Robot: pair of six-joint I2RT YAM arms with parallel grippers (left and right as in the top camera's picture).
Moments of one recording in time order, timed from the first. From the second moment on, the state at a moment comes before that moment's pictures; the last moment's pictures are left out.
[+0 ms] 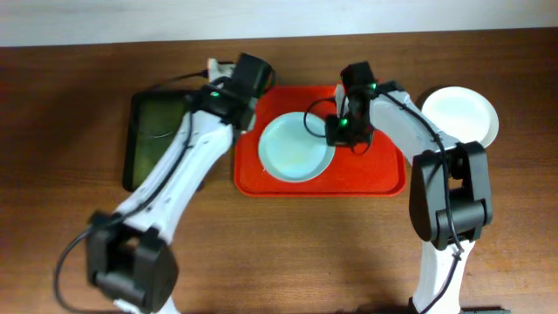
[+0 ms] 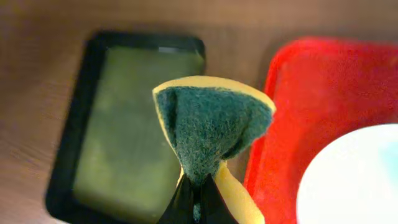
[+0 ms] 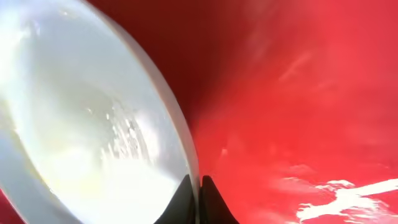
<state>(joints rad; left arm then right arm) -0.44 1.86 1.66 -0.96 -0.53 -0.47 0.22 2.13 1.64 -0.90 -0.22 0.18</state>
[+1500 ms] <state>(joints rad) 0.04 1.89 1.61 -0.94 -0.26 -0.47 -0.59 2.29 2.06 -1.16 -0.31 0.06</state>
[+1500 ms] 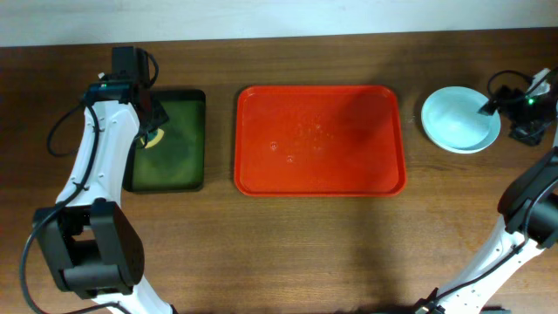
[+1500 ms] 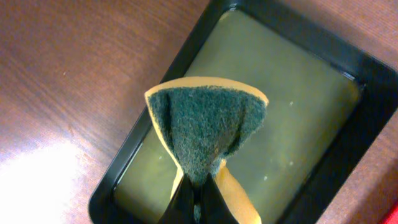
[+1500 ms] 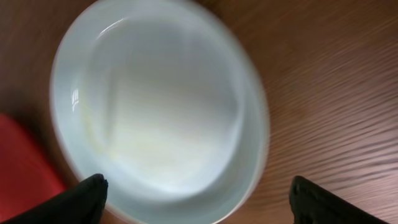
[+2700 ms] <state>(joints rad) -0.16 0.74 0.67 -0.47 -0.03 -0.34 -0.25 0.93 0.81 -0.63 -0.43 0.00</state>
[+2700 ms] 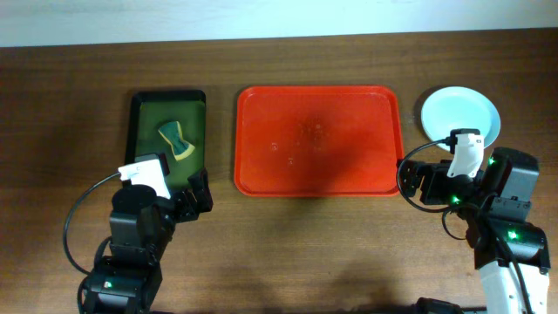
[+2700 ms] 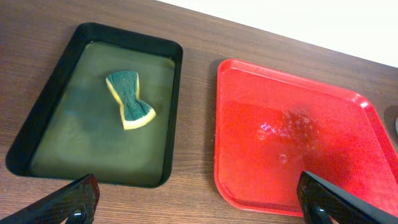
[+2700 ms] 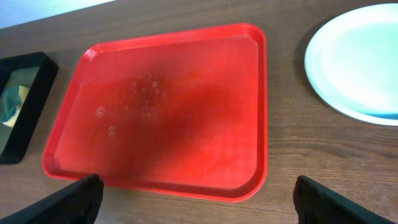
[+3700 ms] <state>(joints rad) -0.16 0.74 0.66 -0.52 -0.03 -0.34 0.10 0.01 0.11 -0.16 -0.10 -0.01</state>
